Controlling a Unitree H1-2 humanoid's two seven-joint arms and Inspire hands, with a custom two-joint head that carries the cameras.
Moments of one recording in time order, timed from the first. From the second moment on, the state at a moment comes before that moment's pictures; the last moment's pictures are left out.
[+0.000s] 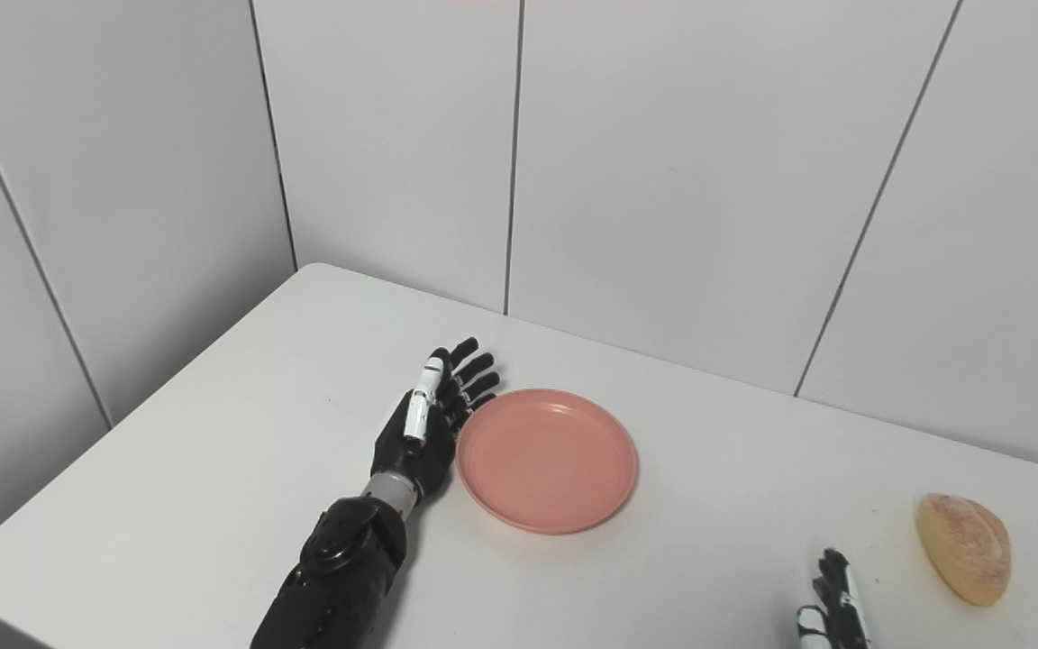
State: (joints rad) left arm -0.48 0.04 0.18 0.35 -0.37 0.10 -0.02; right arm -0.06 -0.04 0.05 -0.04 -0.11 -0.10 0.05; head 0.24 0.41
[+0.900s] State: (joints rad) left arm -0.35 -0.06 0.05 0.18 -0.35 0.18 -0.07; right arm -0.03 0.01 0.09 -0.10 -0.19 -0.01 0.02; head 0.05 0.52
